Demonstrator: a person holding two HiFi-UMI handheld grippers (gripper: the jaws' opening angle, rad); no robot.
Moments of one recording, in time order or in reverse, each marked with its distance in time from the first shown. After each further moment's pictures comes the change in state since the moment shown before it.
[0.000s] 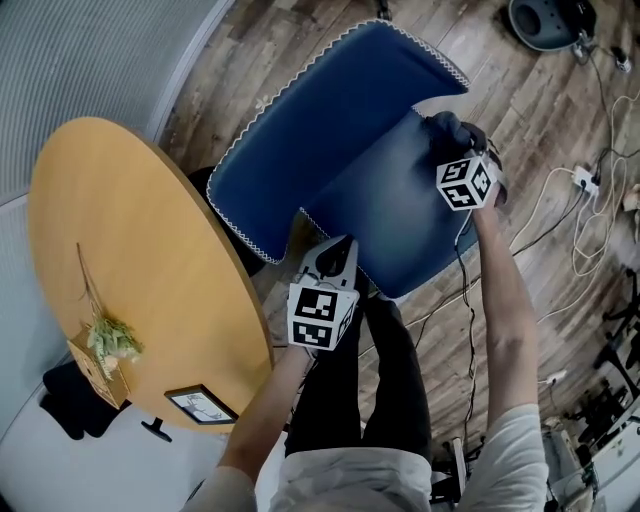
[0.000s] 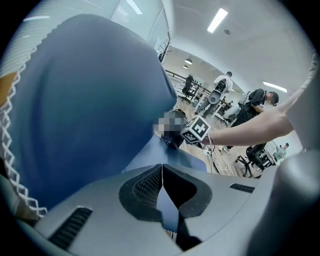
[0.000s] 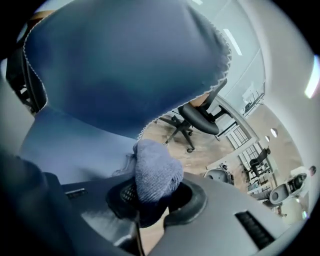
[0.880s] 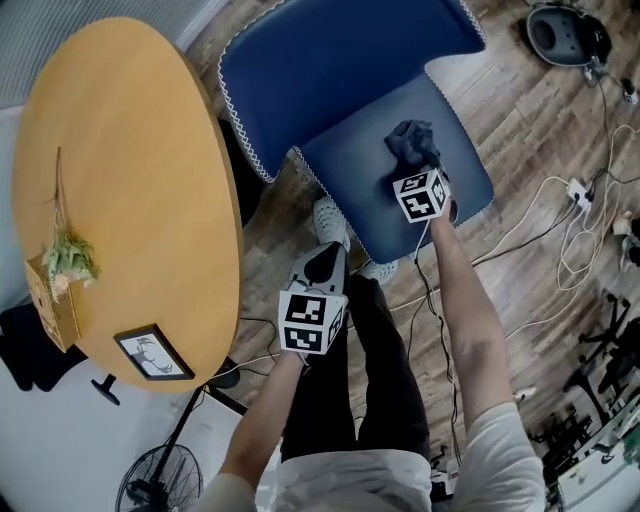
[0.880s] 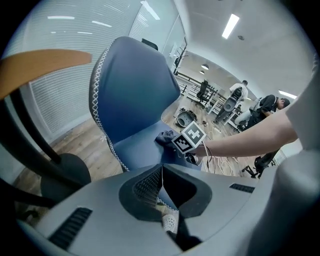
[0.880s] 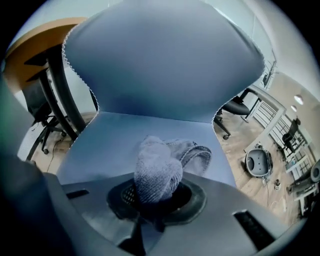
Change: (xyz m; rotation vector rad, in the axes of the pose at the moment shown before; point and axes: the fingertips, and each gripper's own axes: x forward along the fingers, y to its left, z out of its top) left arm -0.056 -0.042 -0.123 -0.161 -0.038 0.122; right arm -0.054 0.198 -0.024 0.143 -0.008 0.338
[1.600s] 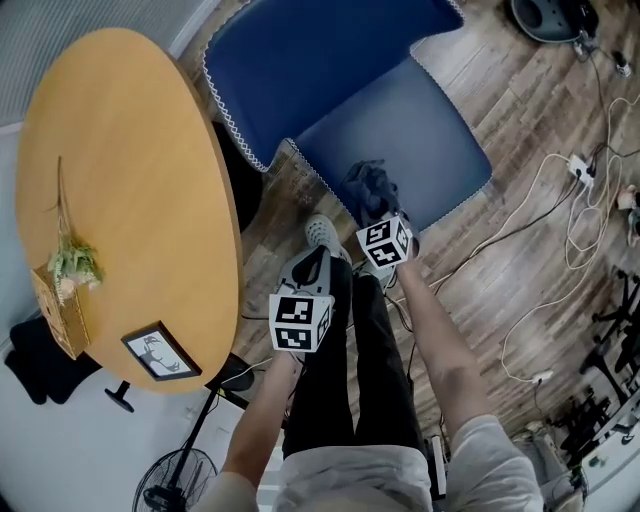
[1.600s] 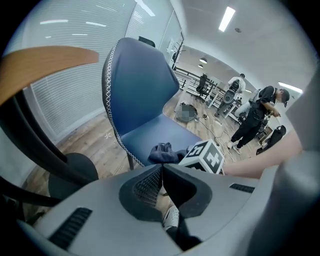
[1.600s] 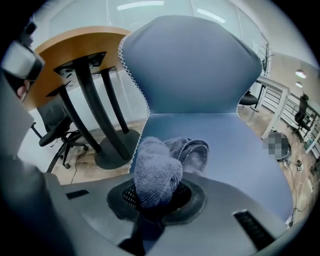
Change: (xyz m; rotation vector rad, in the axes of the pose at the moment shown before) left arm -0.023 0.016 -0.041 0.046 0.046 0.022; right arm -0.048 0.159 -0.033 0.113 -0.097 0.165
